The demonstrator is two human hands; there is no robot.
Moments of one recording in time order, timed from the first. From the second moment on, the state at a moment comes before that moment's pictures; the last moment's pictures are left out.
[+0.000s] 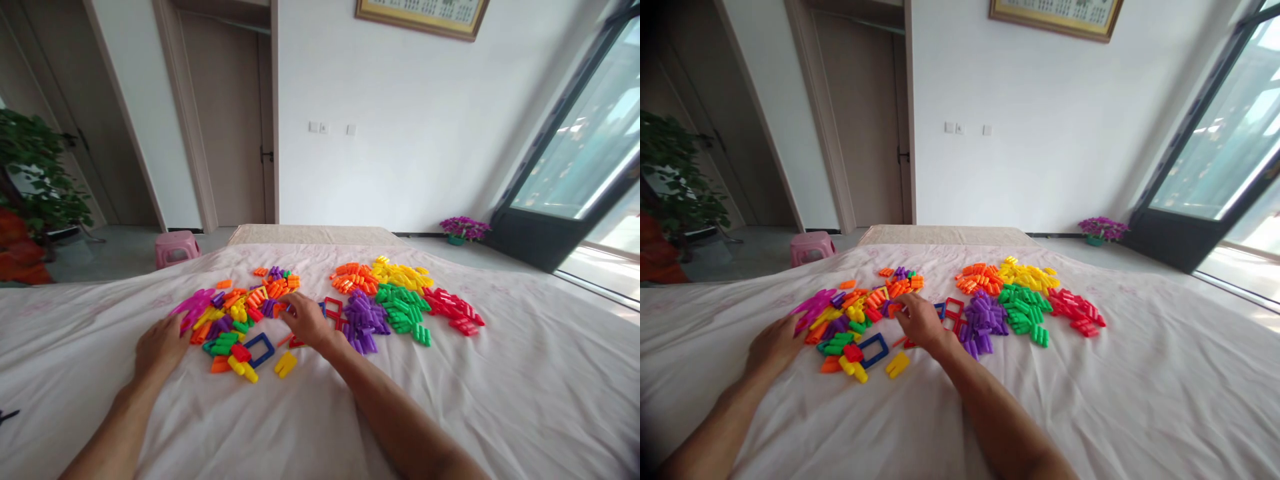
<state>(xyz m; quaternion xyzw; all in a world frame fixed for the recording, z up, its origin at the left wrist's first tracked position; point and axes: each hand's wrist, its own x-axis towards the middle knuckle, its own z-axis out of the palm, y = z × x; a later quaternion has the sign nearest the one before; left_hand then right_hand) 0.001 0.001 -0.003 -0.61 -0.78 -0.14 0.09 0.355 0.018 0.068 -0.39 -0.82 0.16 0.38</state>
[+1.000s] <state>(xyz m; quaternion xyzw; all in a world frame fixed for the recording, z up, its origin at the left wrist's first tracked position) 0.009 -0.005 0.009 -0.61 -0.78 -0.14 0.09 0.379 0.012 0.105 -0.32 -0.89 0.33 0.06</state>
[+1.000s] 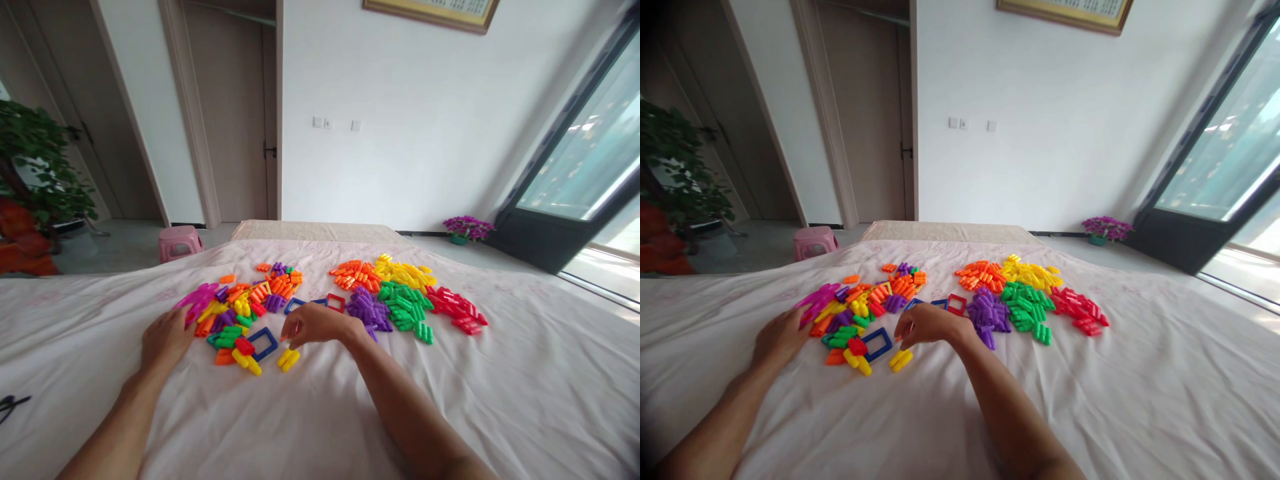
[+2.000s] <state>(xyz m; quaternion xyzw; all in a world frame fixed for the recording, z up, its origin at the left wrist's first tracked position) -0.005 0.007 -0.007 -0.60 -0.79 -0.10 0.08 0.557 0.075 0.093 -0.71 -0.55 0.04 0.45</state>
